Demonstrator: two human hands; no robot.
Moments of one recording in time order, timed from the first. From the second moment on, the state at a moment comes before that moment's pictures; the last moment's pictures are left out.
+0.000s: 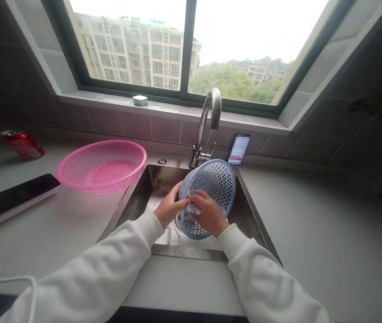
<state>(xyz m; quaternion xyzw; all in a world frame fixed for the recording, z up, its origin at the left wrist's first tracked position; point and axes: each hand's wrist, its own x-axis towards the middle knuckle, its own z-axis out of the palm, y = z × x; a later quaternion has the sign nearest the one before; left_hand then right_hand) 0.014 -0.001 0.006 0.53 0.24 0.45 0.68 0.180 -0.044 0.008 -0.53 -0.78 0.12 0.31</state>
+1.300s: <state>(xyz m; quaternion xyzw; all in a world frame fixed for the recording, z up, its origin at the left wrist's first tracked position) 0.009 -0.006 0.008 0.50 0.20 0.43 0.72 0.192 -0.042 0.025 -0.64 -0.72 0.01 0.27</state>
